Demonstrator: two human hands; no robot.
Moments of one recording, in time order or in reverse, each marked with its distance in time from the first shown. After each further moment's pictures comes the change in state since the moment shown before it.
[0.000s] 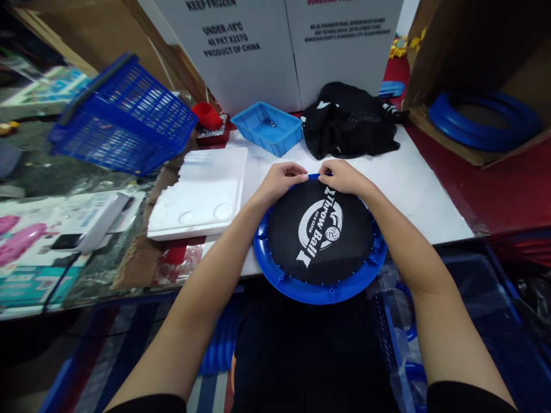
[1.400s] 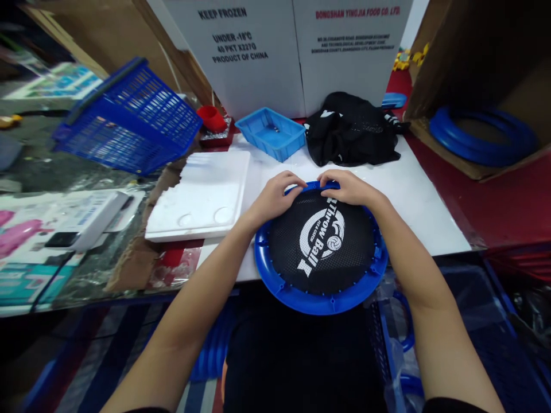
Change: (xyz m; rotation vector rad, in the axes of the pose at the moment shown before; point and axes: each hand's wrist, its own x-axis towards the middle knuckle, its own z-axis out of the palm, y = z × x) left_hand -0.033 0.015 -0.009 0.384 -0.034 0.295; right_hand -0.019 -0.004 -0.022 0.153 -0.112 -0.170
